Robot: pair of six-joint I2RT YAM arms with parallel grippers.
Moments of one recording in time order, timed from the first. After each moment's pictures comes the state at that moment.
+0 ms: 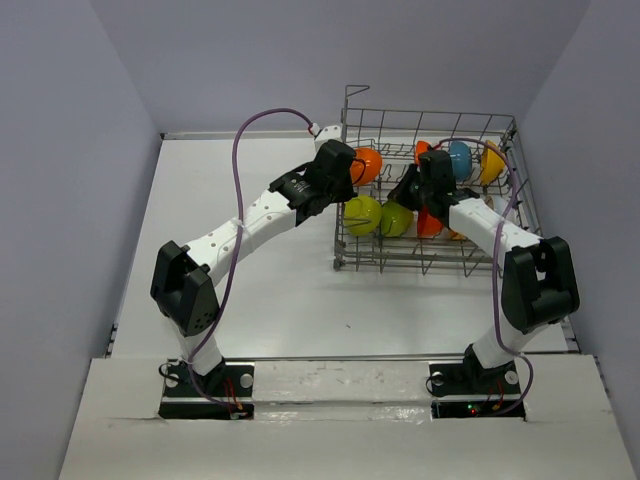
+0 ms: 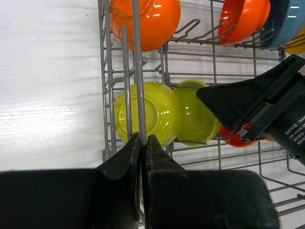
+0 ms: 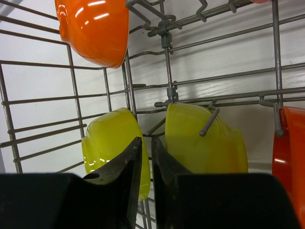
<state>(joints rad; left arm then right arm) -0.78 1.74 1.62 -0.50 -0.31 -0.65 0.29 1.64 1.16 -0.14 -0.01 0.71</state>
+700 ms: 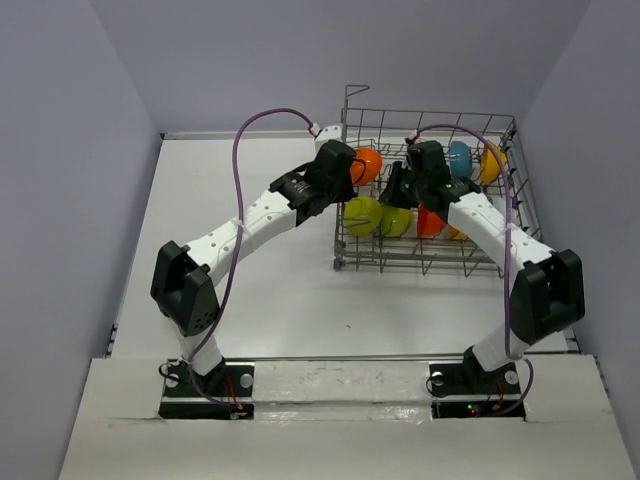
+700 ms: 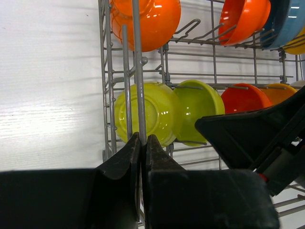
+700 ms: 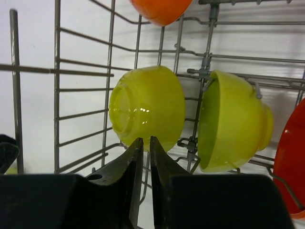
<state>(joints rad) -0.78 1.74 1.62 -0.49 -0.32 -0.65 0.38 1.58 1.31 -0.42 -0.09 0.52</state>
